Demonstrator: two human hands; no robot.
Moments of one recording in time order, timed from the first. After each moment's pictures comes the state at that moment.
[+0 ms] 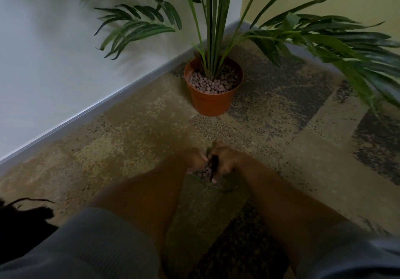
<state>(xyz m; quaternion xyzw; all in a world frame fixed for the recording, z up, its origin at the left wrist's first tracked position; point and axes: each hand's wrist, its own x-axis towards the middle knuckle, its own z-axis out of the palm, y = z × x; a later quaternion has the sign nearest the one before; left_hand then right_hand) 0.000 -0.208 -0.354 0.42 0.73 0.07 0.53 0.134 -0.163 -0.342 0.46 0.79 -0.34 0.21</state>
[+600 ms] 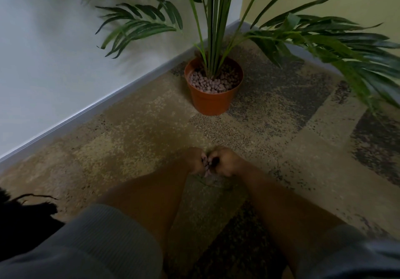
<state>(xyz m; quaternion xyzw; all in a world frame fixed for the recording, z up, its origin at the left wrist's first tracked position) 0.003 -0.215 -0.359 0.57 0.72 -0.02 0.40 0.144 -0.179 -0.358 0.48 0.77 -0.42 0.04</state>
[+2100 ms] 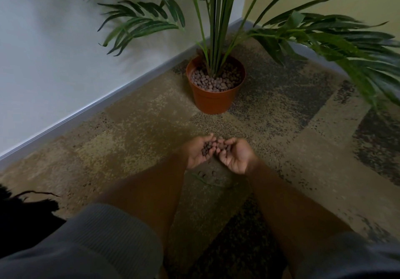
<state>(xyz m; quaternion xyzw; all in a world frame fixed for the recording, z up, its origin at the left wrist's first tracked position) 0.010 -0.204 -0.331 0.13 0.58 0.40 0.70 0.154 -0.159 -0.352 0.42 0.10 -0.87 -0.23</state>
